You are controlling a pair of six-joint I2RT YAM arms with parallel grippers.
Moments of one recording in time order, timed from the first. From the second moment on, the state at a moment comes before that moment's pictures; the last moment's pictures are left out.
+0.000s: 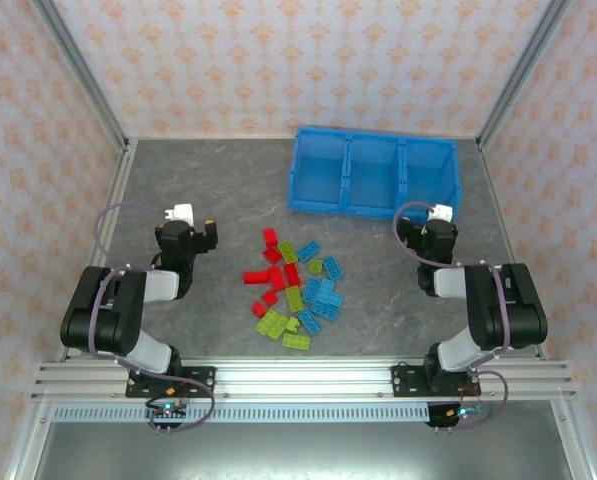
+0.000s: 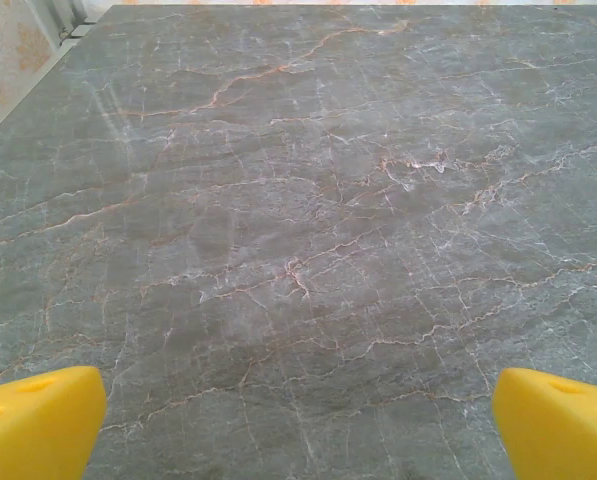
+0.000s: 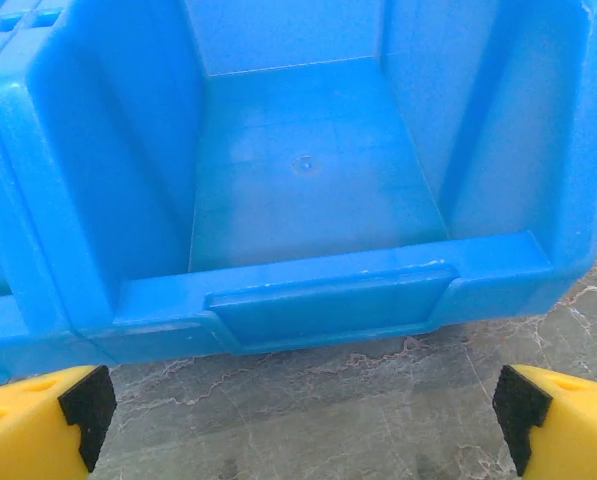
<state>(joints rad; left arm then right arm) -0.03 1.51 0.41 0.64 -0.23 -0.07 0.03 1.53 0.42 0.66 0.17 0.17</state>
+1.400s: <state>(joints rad) -0.33 0.92 0.86 -0.21 -0.02 -0.07 0.30 1.20 1.09 -0.85 -0.05 0.63</state>
